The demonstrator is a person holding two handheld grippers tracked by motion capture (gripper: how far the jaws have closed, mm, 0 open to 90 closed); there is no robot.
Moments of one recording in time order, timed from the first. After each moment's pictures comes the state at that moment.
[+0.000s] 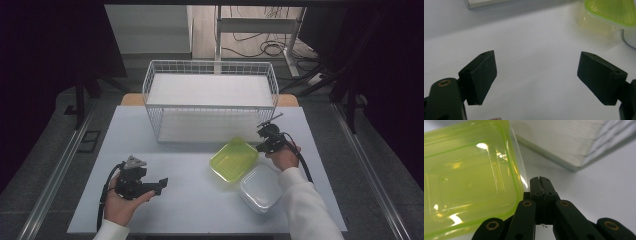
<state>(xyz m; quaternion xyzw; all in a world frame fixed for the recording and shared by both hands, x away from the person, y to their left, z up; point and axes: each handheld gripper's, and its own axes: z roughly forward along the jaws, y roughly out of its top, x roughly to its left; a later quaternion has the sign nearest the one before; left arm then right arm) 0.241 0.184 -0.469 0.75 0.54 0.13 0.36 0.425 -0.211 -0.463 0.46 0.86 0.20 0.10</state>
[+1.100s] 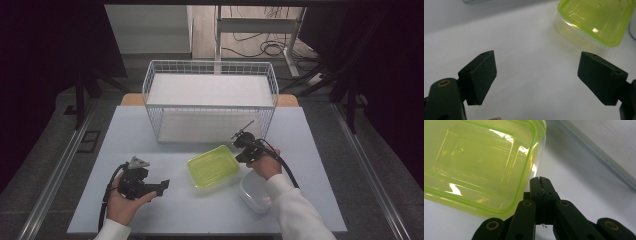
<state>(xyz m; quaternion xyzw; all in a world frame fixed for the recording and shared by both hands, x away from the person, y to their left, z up) 0.245 0.182 -0.477 0.76 0.54 0.12 0.35 0.391 -0.143 -0.461 0.36 0.92 0.17 0.08</state>
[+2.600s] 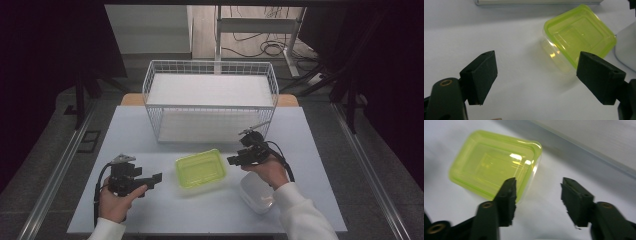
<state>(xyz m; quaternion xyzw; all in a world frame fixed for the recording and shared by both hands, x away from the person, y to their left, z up) 0.246 0.207 -0.470 0.70 0.58 0.08 0.40 0.364 -0.160 -0.429 0.41 0.86 0.30 0.03</state>
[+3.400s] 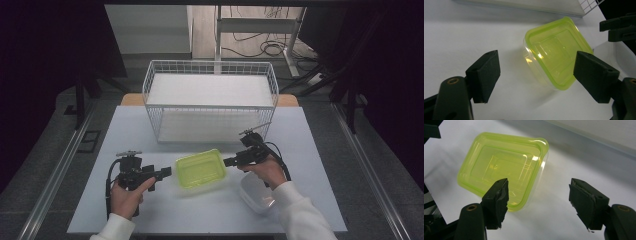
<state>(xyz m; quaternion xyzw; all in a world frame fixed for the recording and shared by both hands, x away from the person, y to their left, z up) 0.267 0.190 -0.476 0.67 0.61 0.01 0.43 0.375 -0.159 -0.447 0.42 0.85 0.32 -0.03</state>
